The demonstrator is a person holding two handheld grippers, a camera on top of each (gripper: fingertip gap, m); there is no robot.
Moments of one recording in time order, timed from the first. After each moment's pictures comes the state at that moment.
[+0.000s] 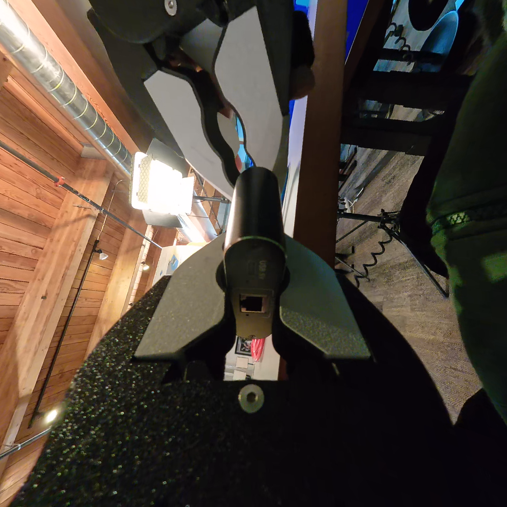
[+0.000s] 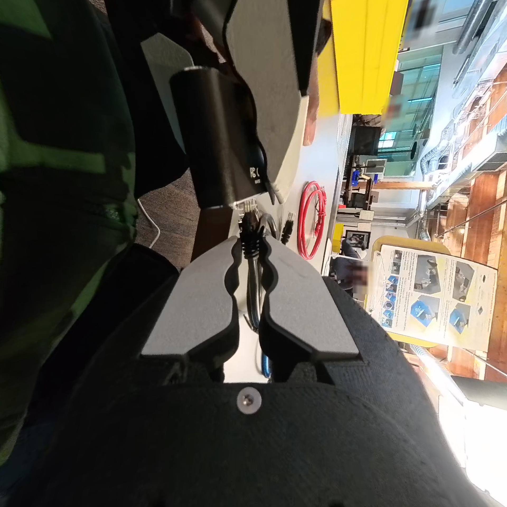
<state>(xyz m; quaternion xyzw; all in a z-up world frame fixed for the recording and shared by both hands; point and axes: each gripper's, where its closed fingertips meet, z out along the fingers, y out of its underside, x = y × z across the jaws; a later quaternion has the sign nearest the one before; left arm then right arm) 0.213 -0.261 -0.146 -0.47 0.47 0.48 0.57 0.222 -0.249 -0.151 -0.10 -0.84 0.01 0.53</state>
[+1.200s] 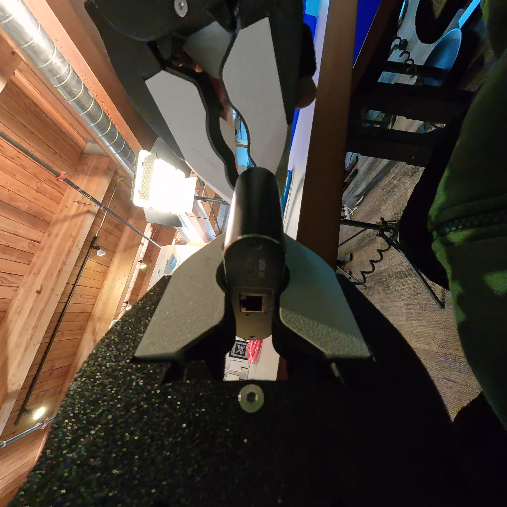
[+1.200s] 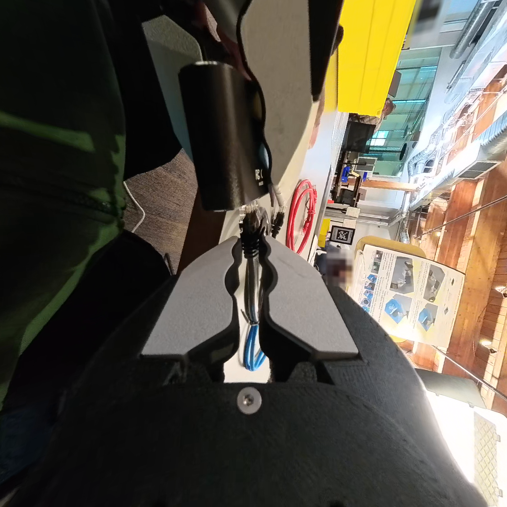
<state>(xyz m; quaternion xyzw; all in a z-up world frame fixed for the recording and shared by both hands) 0.212 -0.264 -0.143 -0.47 0.46 0.47 0.59 0.219 -0.251 -0.147 -0.08 -0.84 -0.04 0.54</state>
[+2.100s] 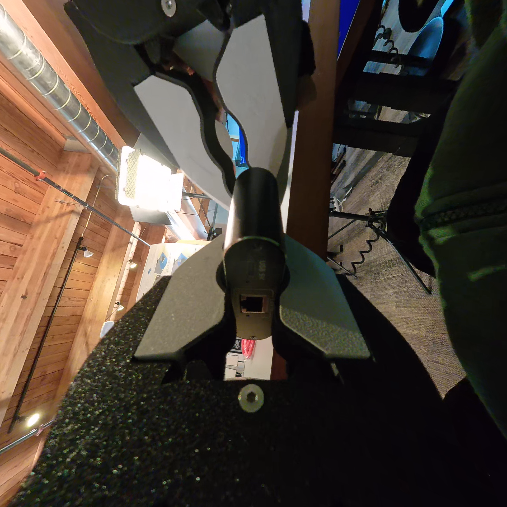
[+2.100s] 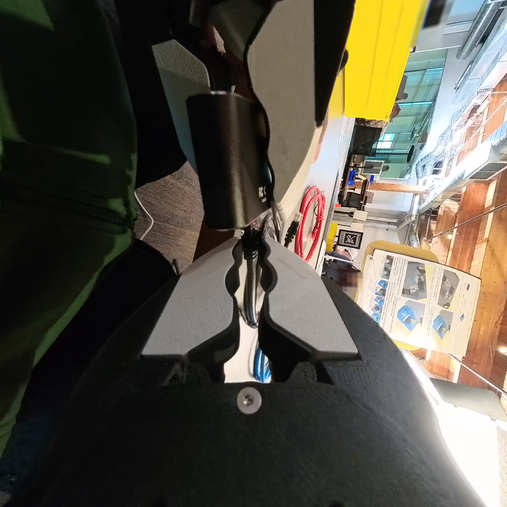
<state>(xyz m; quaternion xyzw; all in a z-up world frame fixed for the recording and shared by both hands) 0.212 -0.260 -0.151 -0.49 0.47 0.47 0.57 0.216 -0.255 -0.157 -0.08 -0.84 -0.02 0.53</state>
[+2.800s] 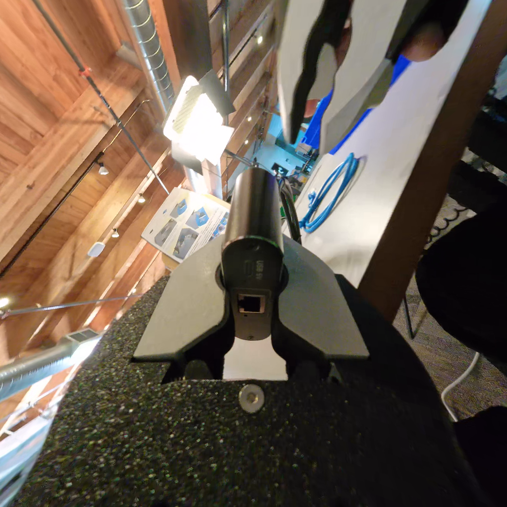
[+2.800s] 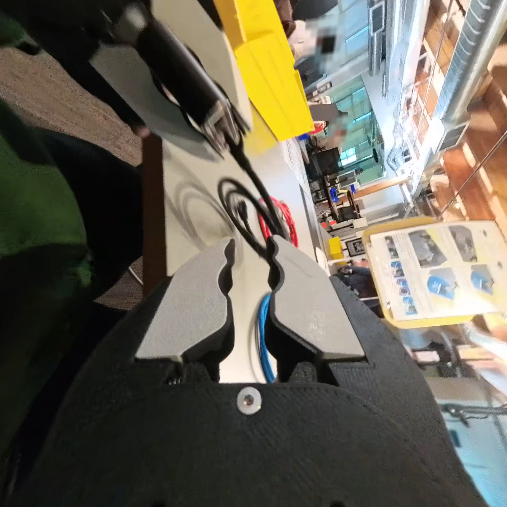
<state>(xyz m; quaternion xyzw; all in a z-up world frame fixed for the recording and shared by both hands) 0.169 -0.275 -0.098 -0.53 0.30 0.44 0.66 0.222 -0.225 -0.099 -0.17 -0.77 0.17 0.59</state>
